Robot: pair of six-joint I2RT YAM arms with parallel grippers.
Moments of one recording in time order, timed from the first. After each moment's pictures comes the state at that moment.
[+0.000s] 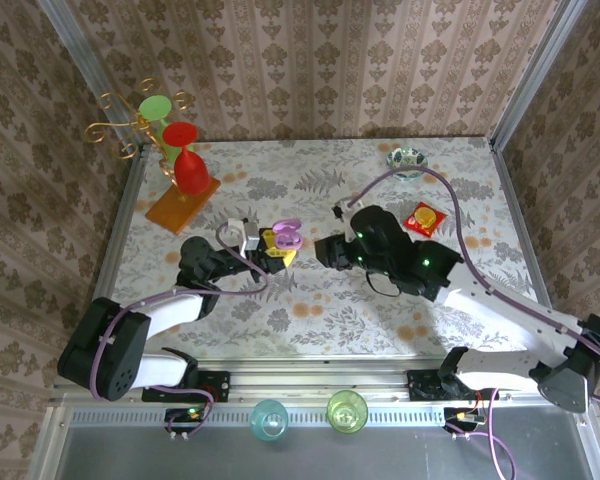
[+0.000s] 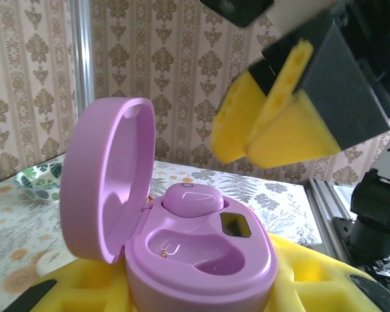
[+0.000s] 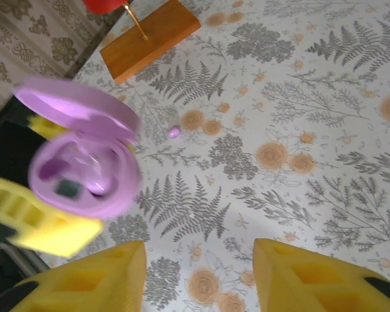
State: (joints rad) left arm -0.45 1.30 0.37 1.13 0.95 -0.23; right arm 0.82 1.15 1.06 -0.49 0.10 0.48
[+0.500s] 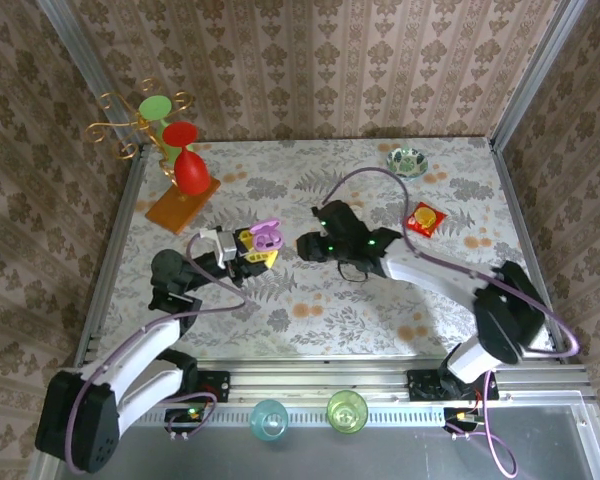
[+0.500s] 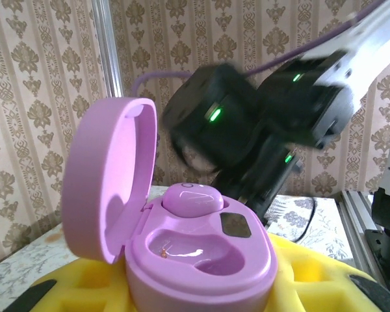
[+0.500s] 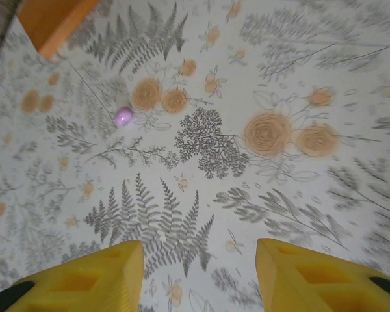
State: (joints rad) left arm -0.40 0.89 0.35 0.83 0.91 -0.13; right arm 0.76 1.60 1.11 -0.28 -0.01 0.56
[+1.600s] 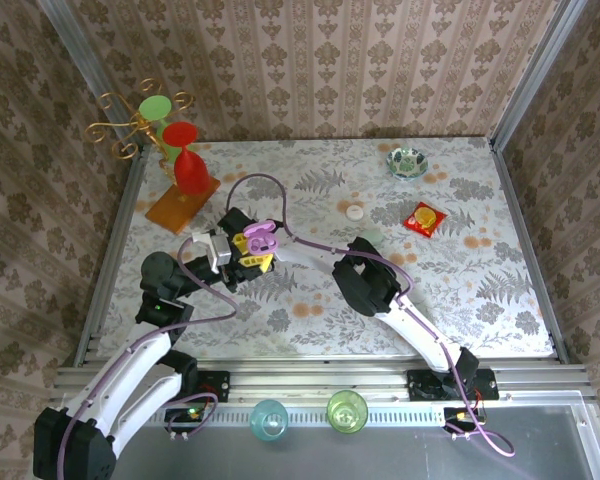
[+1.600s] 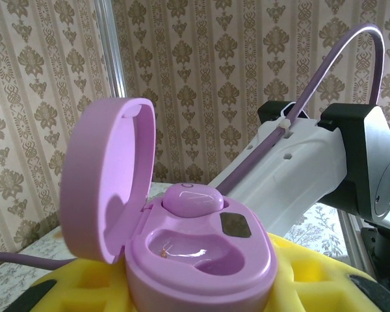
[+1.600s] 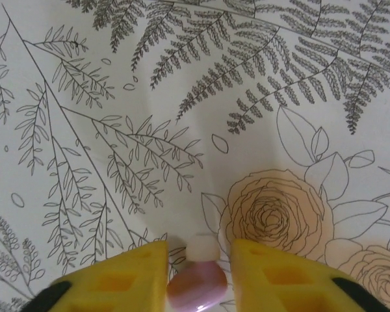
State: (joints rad) left arm -0.40 0.73 0.40 0.59 0.89 -0.09; right arm 0.92 2.55 2.19 -0.59 0.18 0.41
